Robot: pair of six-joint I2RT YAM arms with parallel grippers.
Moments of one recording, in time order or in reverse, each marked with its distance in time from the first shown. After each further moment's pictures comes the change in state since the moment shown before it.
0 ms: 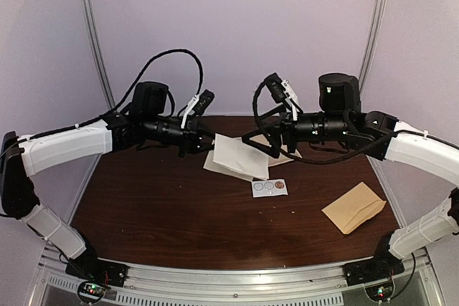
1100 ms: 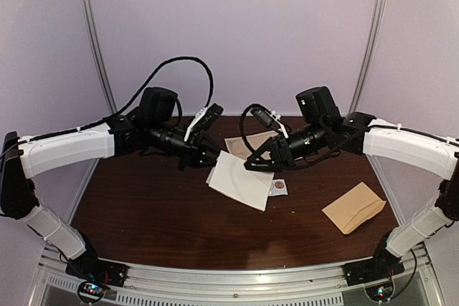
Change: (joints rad) left arm -0.080 -0.005 0.000 -0.084 0.109 0.117; right arm -0.098 0.143 -0.005 -0.163 -0.422 0.060
